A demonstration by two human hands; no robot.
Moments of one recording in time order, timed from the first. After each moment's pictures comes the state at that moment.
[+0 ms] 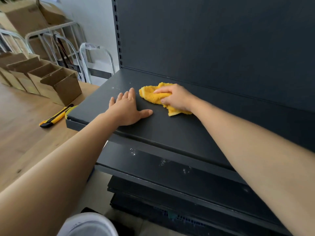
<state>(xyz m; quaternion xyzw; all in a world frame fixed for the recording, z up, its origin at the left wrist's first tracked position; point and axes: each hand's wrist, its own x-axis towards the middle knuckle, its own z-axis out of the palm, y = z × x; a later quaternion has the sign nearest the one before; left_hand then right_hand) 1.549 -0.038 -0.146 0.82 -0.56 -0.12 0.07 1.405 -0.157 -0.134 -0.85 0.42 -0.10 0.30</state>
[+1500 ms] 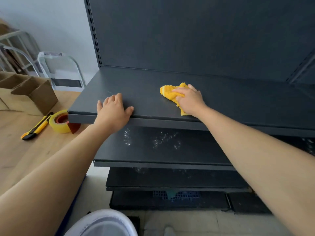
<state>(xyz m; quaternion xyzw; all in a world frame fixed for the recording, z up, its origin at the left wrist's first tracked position) 1.548 0.040 -0.156 0.77 -0.62 -0.07 0.15 1.327 -0.049 -0.143 -0.76 0.61 -0.18 0.16</state>
